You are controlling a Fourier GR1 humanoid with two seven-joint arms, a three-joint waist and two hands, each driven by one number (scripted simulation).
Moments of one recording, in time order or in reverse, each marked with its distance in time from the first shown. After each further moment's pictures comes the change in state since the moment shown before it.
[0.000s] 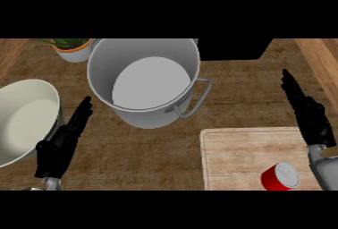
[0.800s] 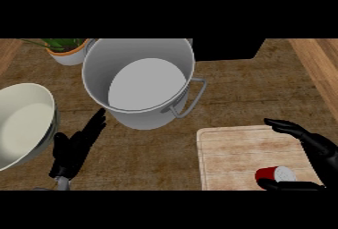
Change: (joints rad) left arm 0.000 -0.047 -0.002 0.170 0.111 -0.129 -0.004; right arm 0.302 -0.078 0.018 -0.363 -0.083 0.242 -0.505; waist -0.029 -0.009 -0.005
